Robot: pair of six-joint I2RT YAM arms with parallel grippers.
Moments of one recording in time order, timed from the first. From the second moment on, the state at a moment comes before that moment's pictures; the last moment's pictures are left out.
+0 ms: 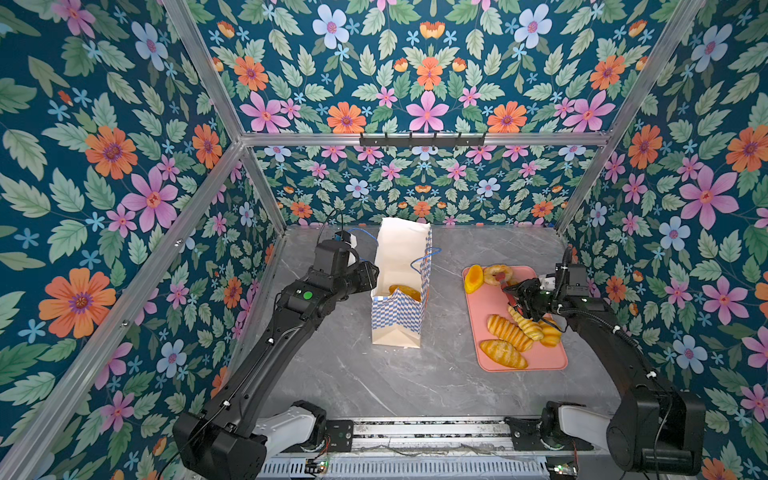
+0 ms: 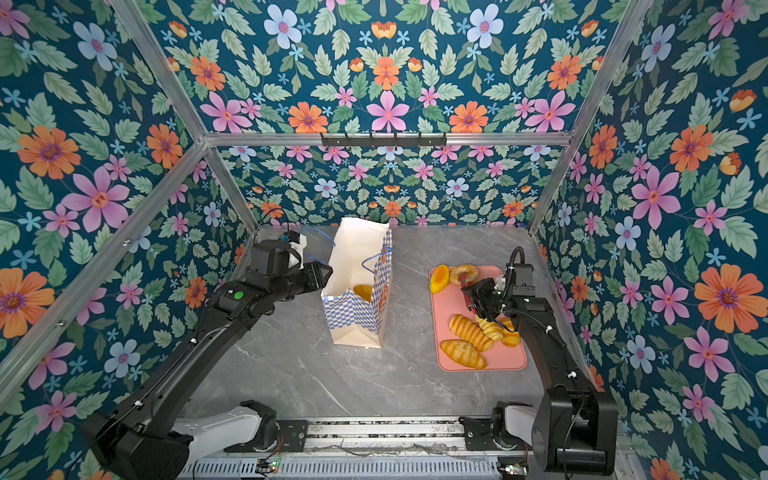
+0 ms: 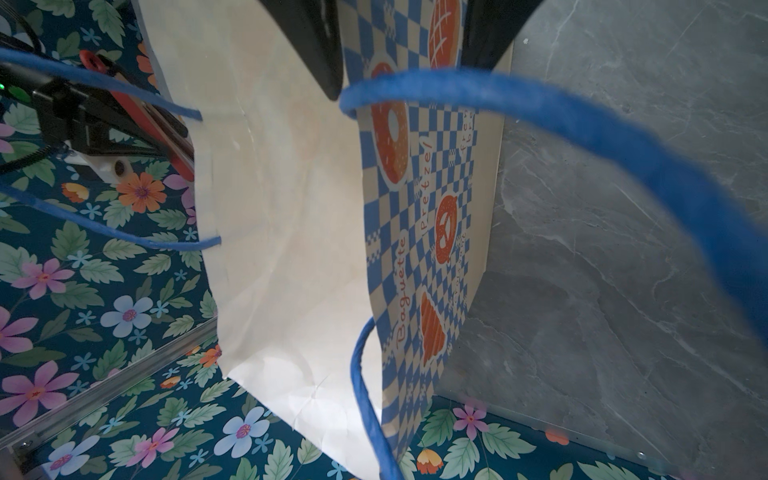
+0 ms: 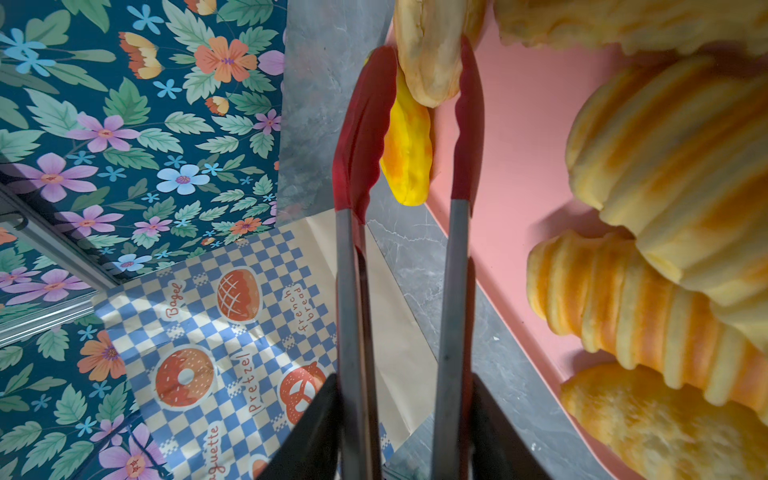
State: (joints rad) left arm -0.44 1.17 1.19 -0.64 0.09 -0.52; right arm -0.07 1.20 0.85 -0.49 -0.60 1.05
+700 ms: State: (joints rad) left arm -0.44 1.18 1.18 -0.64 0.11 -0.52; right arm -0.06 1.14 0.79 -0.48 -0.61 1.10
